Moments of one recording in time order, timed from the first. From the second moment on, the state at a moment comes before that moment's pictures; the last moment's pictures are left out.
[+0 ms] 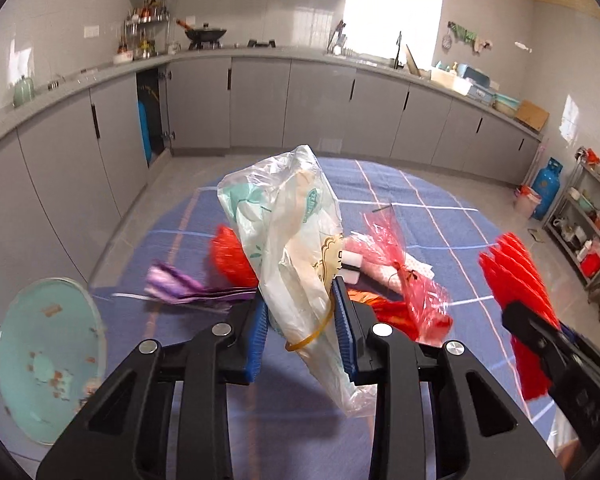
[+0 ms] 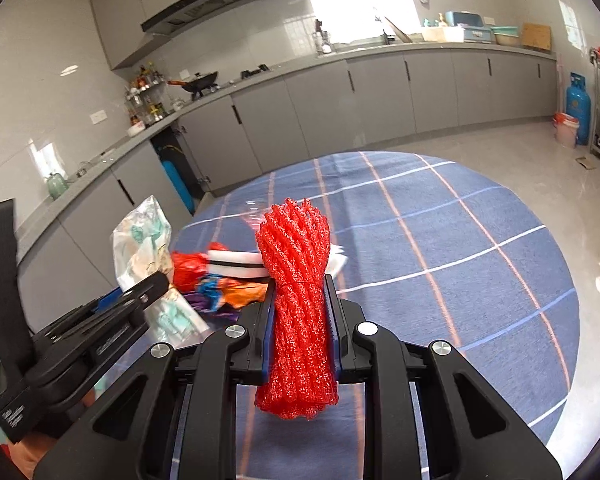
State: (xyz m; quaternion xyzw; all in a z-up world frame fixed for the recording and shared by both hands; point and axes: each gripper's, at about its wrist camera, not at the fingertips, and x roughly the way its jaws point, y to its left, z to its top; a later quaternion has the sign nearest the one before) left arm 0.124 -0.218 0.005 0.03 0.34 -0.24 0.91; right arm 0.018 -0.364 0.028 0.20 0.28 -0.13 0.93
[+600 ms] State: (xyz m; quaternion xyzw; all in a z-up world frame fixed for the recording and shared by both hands) left arm 0.101 -0.081 0.007 0.02 0.36 -0.14 0.92; right arm 0.054 -0.244 0.029 0.16 0.32 -0.02 0.93
